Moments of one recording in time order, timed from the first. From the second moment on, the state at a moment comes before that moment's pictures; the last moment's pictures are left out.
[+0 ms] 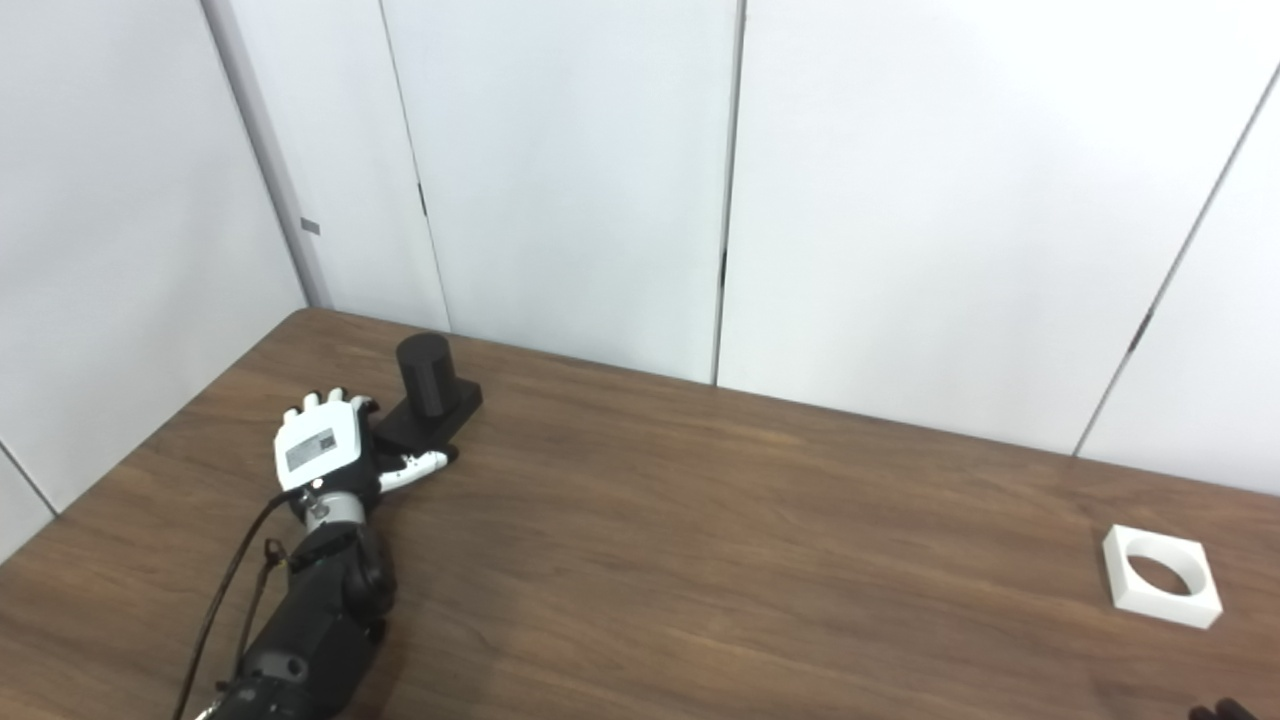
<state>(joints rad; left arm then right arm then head) -0.40 0.31 0.07 0.52 0.94 0.47 0.32 0.31 -0.19 -0.21 -0.17 0.25 -0.25 0.13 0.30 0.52</state>
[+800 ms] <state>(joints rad) -0.40 0.31 0.02 0.53 0.72 0.40 0.51 0.31 -0.19 -0.21 -0.17 0.25 -0.25 0.13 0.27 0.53</state>
